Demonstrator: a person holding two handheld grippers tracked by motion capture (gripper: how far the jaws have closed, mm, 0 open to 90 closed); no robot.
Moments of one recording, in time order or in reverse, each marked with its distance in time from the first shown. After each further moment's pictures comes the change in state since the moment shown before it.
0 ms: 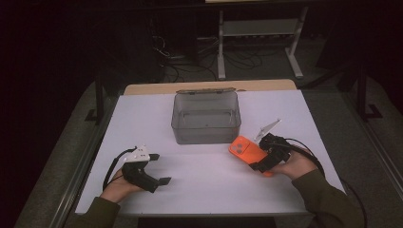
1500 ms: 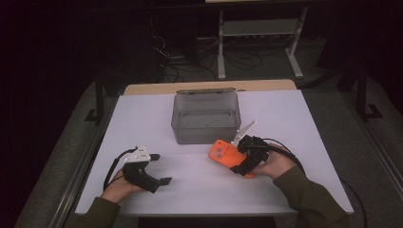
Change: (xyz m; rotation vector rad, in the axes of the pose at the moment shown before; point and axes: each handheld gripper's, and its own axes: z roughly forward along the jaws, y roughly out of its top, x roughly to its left) left arm -0.002 0.000 0.002 -0.007 0.001 -0.003; right arm 0.034 0.043 0.022 0.001 0.063 -0.142
